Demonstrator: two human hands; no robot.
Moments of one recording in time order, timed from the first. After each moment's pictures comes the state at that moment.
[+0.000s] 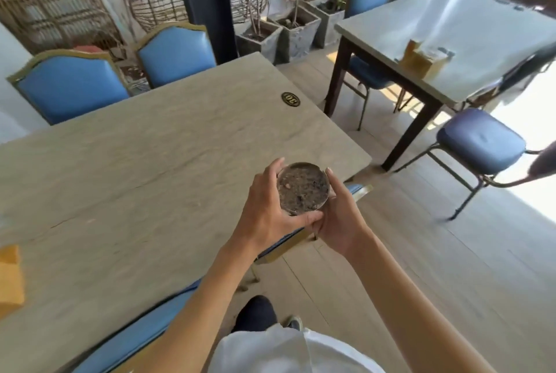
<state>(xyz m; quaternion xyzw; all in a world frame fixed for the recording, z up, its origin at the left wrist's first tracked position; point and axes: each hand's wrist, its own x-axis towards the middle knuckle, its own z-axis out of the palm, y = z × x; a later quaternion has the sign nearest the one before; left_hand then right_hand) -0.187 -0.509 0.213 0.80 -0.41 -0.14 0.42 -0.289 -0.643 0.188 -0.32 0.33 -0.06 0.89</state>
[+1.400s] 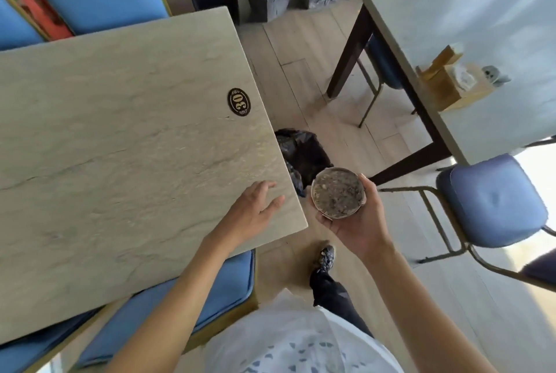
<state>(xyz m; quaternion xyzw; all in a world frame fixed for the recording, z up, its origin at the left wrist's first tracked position) -0.095 -0.929 0.072 0.86 -0.27 -0.32 0.30 -0.223 -1.131 0.106 -0.23 0.37 0.02 0.90</state>
